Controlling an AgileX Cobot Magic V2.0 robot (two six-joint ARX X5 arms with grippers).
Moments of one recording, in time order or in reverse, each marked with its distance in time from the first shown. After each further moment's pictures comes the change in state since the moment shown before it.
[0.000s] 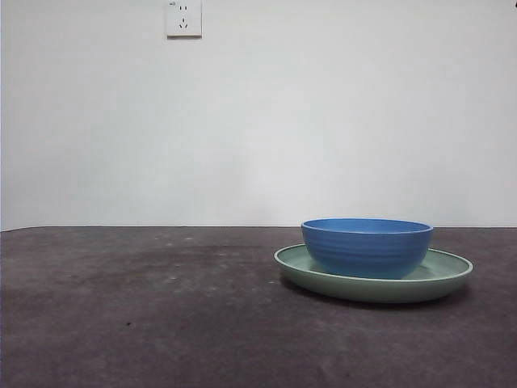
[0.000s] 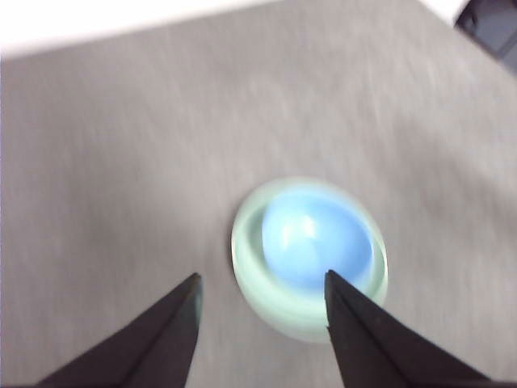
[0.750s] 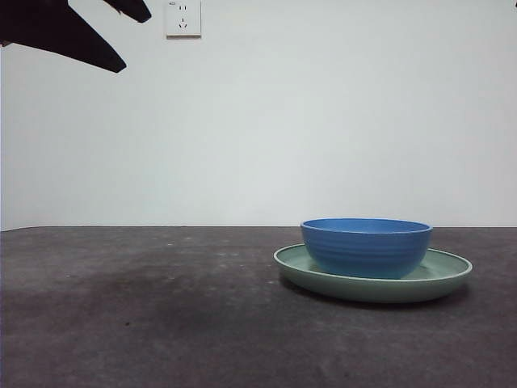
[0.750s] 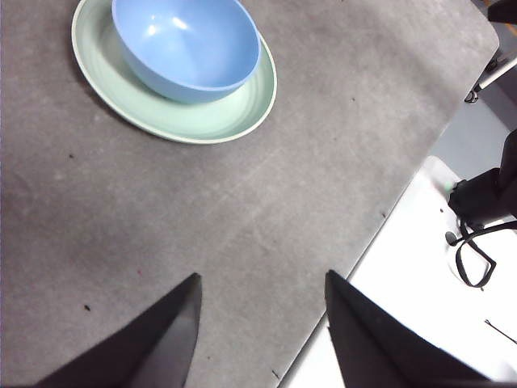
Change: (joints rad) left arm 0.003 -0.318 -0.576 0.098 0.322 0.042; right arm 0.000 0.000 0.000 0.000 0.000 0.000
